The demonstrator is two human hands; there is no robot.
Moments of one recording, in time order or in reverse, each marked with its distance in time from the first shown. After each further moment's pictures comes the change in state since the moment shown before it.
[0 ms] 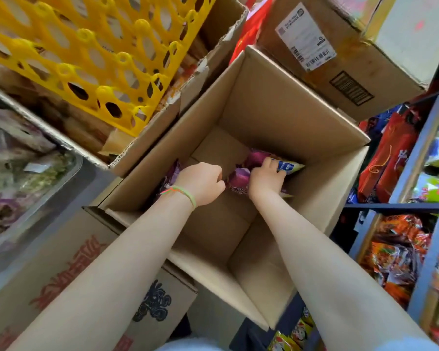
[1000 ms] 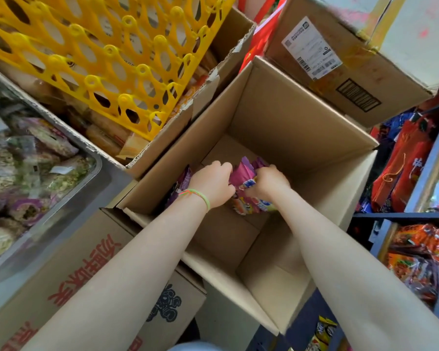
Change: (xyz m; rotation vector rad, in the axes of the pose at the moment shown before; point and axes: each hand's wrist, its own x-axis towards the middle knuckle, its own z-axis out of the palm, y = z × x) left_hand 0.004 0.003 0.006 -0.027 0.067 0.019; right_hand -0.010 0.014 -0.024 0.424 -0.075 -0.167
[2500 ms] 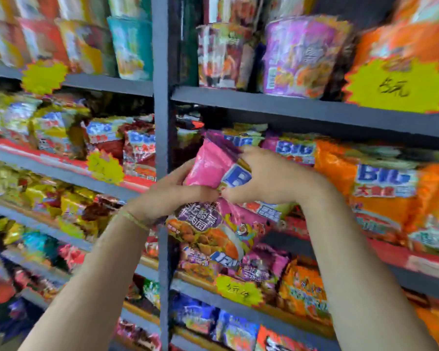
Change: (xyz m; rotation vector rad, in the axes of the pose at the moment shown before) left_hand -0.671 0.534 0.177 -0.352 -1.291 1.445; right_hand -1.009 0.228 0.120 0.556 0.972 1.061
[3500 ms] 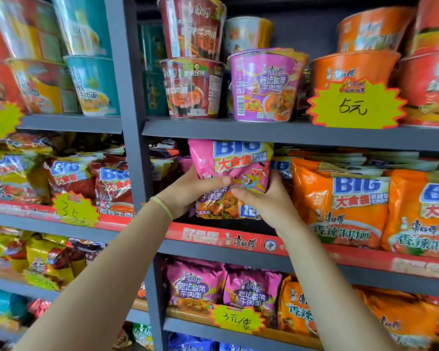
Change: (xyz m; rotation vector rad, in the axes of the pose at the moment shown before) left_hand 0.113 -0.008 0.009 0.013 -0.193 0.044; right_hand 0.021 0.088 0.050 0.841 0.610 0.313
